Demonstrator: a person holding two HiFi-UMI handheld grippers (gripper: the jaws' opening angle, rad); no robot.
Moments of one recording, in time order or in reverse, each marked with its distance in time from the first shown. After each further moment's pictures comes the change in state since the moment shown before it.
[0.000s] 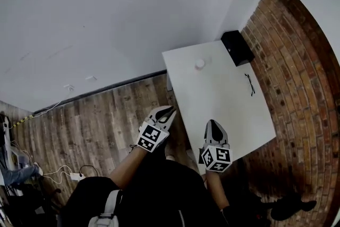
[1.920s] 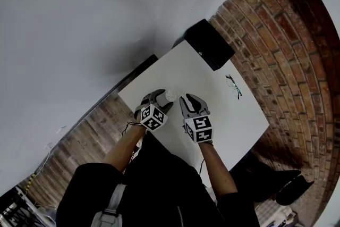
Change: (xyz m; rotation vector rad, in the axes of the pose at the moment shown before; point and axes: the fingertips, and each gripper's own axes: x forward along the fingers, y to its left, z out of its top) left arm 0.366 0.130 -0.084 0.341 0.342 -0.470; right arm 0.344 -0.109 0.020 -0.084 0.339 -0.066
